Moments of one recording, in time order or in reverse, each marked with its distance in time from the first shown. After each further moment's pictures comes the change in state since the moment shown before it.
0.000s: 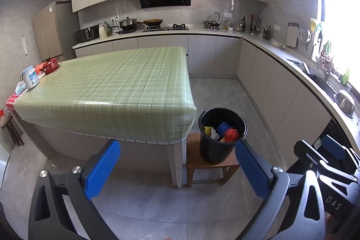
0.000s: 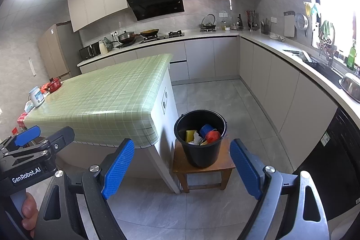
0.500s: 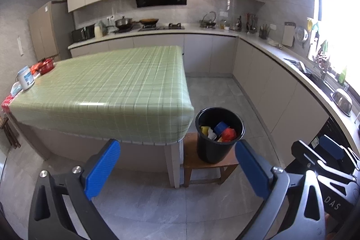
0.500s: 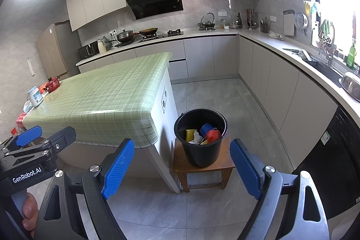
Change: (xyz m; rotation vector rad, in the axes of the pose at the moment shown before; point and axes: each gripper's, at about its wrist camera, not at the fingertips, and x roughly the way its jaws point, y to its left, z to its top) left arm 0.005 0.003 -0.002 0.011 -0.017 -0.037; right arm 0.004 0.003 -0.003 0.004 0.006 -0.007
